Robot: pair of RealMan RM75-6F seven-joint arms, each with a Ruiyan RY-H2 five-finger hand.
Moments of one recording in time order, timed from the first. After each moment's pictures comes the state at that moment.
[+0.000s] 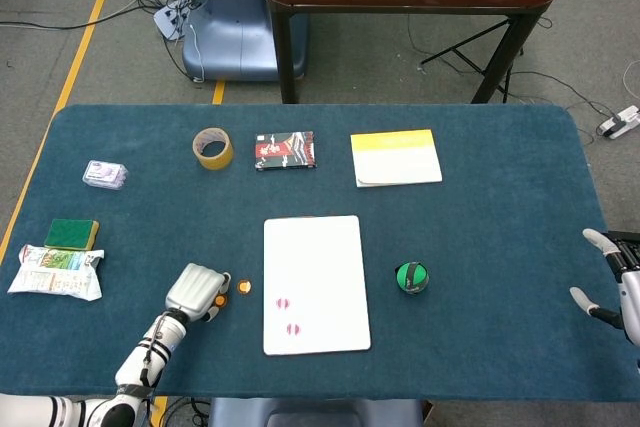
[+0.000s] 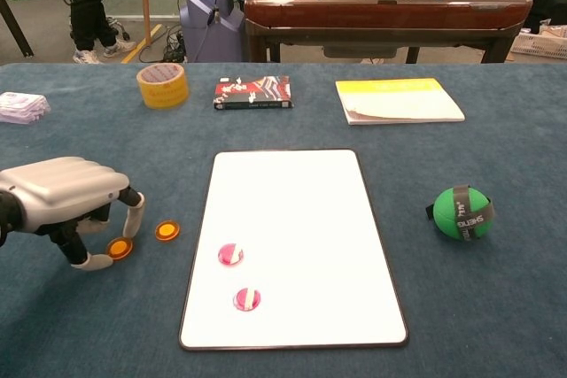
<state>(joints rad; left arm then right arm) -0.70 -1.47 0.06 -1.75 0.91 1.09 0.78 0.02 -1.05 0.09 -1.56 -1.53 1.59 0.09</state>
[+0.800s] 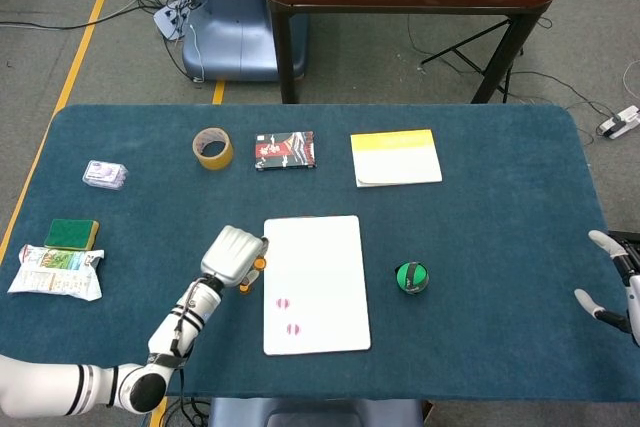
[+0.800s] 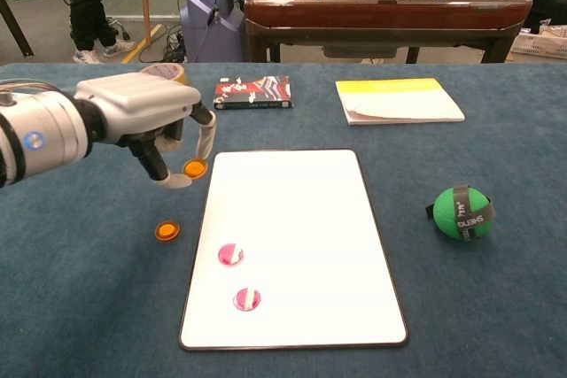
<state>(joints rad) -0.86 -1.50 -0.13 -1.77 0.85 1.07 0.85 0.00 -1.04 0.09 -1.54 -1.54 1.62 0.13</state>
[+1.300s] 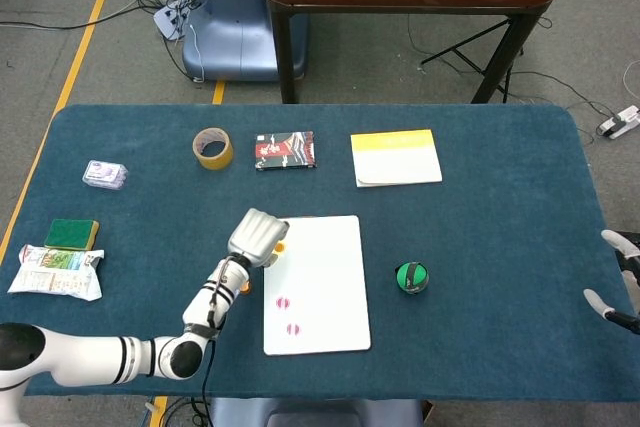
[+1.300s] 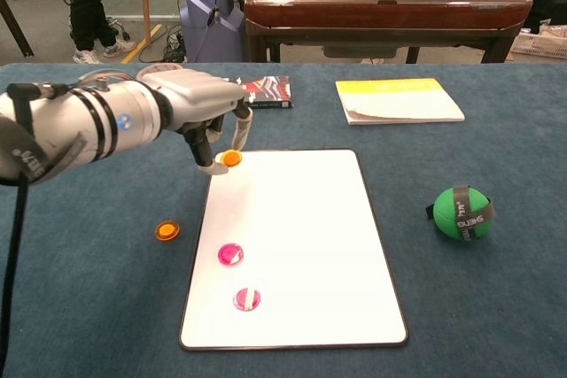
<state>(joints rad) -1.03 -1.62 -0.20 -1.58 0.65 0.99 0.92 -0.01 -1.03 0.09 -1.52 -1.54 1.64 0.21</state>
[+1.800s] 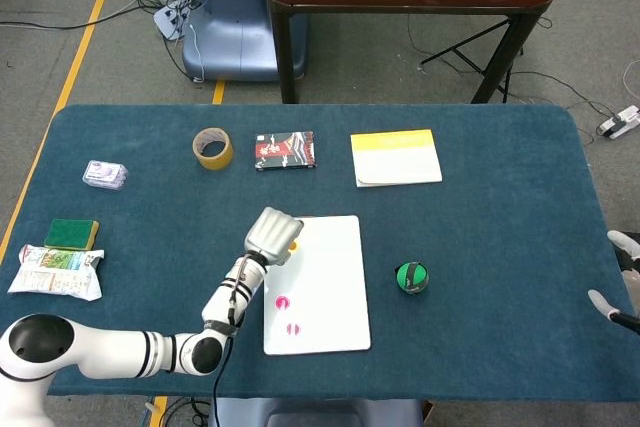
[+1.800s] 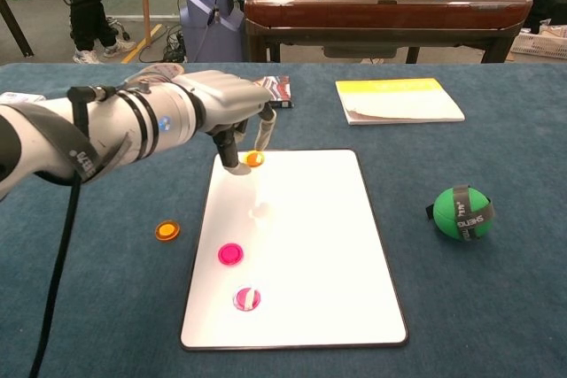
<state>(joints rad) -1.11 -1.68 -0.20 -1.53 0.57 1.01 0.96 -0.02 -1.03 0.10 -1.51 -1.54 1.65 0.24</state>
